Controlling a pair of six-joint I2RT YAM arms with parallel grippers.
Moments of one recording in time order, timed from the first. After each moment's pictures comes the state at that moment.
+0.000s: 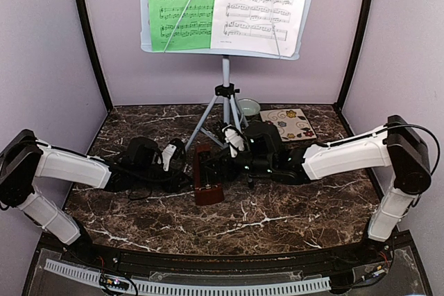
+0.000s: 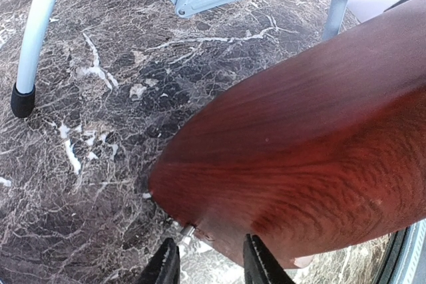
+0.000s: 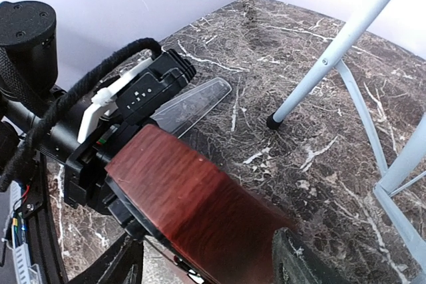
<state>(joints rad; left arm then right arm) -0.70 1.47 0.60 0.20 0.25 -0.28 1.02 1.72 1.02 0.30 -0.09 0.24</state>
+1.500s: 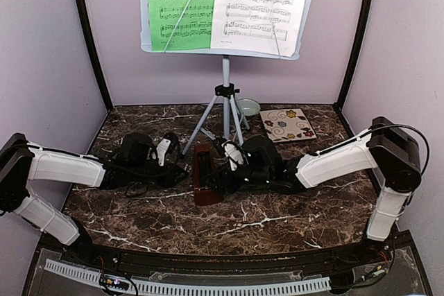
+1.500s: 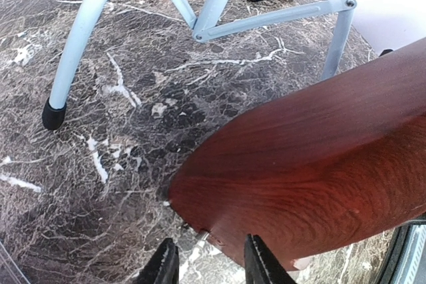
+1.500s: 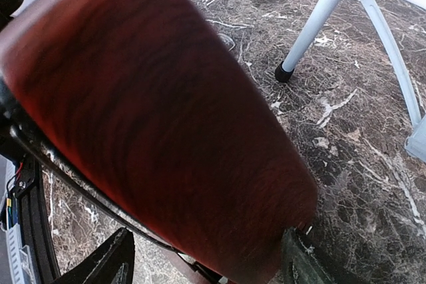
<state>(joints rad) -0.66 1.41 0.60 0.17 0.22 -0.28 1.03 1.80 0.95 0.37 -0.13 0.28</state>
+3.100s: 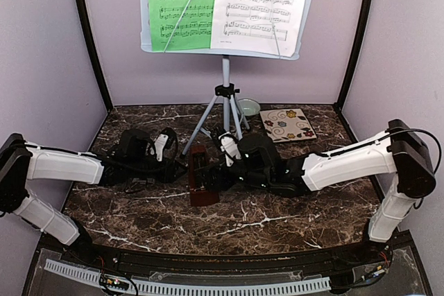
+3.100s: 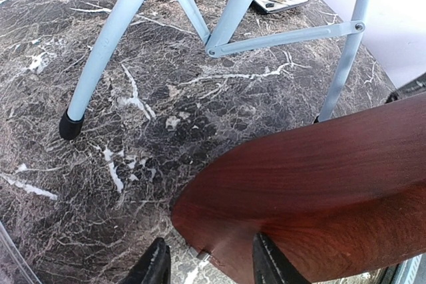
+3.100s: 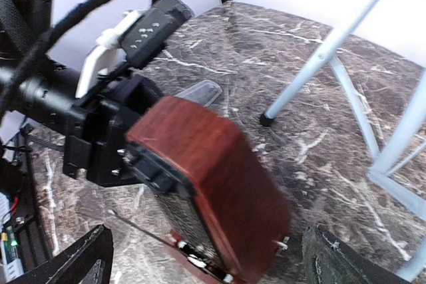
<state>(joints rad) -0.64 1.40 0.62 0.15 0.22 -0.28 1.13 1.71 1.00 0.31 0.14 0.29</state>
